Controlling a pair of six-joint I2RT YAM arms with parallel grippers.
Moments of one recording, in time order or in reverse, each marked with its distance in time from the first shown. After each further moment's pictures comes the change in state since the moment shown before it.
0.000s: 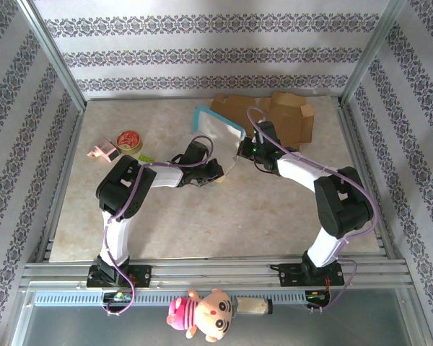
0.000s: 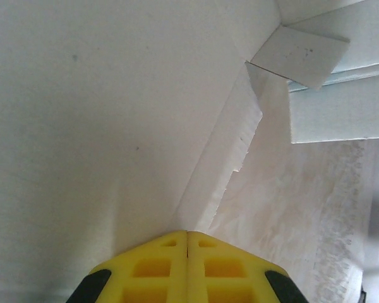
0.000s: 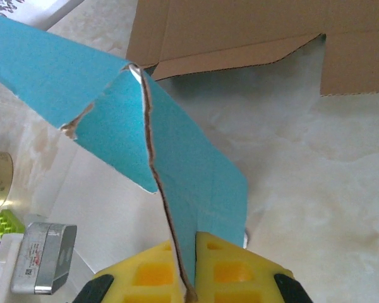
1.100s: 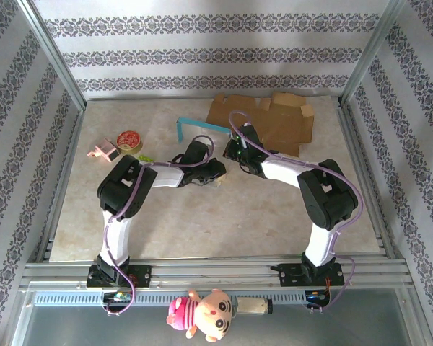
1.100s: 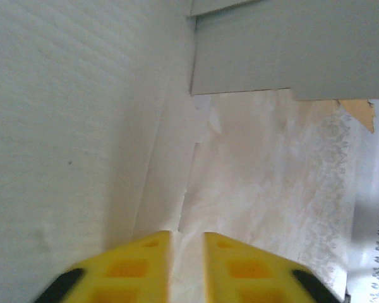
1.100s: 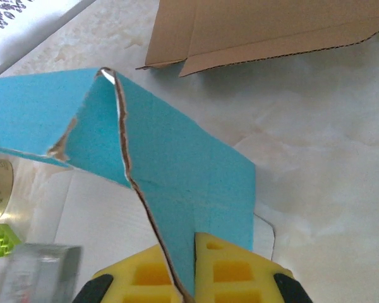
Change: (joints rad) left arm -0.001 -0.039 -0.009 0.010 -0.026 -0.027; right arm 0.102 0.117 0.038 0.121 0.111 0.047
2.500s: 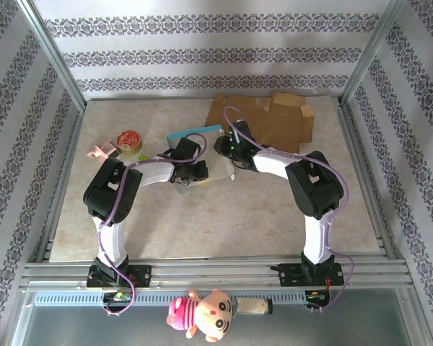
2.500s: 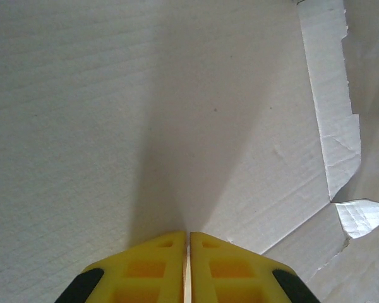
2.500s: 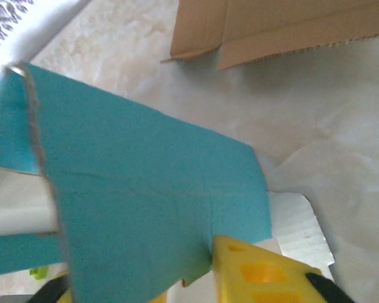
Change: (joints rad) left arm 0.062 -0.073 0.023 -0.360 -0.115 0.338; right arm 0.001 0.153 0.143 0.000 -0.137 0.037
